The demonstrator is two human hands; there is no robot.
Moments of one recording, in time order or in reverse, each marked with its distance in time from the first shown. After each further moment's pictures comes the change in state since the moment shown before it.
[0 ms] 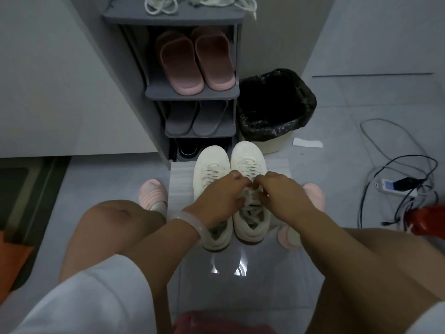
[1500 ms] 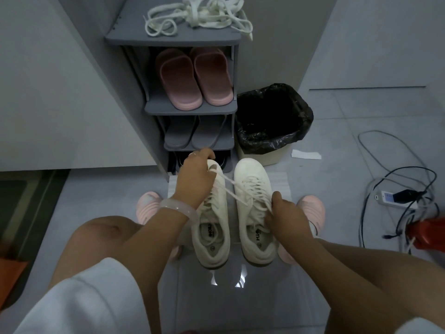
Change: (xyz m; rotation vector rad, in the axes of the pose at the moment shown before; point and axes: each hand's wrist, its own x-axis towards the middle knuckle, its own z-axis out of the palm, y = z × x) left_hand 0.026 -0.023 -0.045 -0.132 0.522 -0.358; right_hand -0.004 0.019 0.039 0.133 0.001 0.328
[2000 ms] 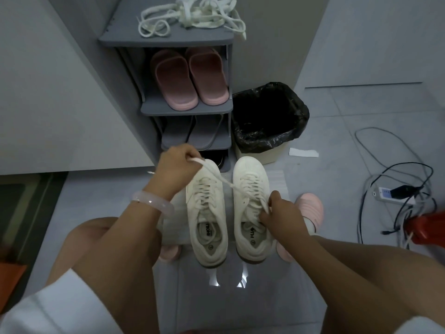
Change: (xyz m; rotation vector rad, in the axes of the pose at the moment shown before) left_hand 0.007 0.005 -0.040 -0.204 -0.116 -0.109; right_hand -0.002 0.000 -0.002 0.176 -0.017 0.035
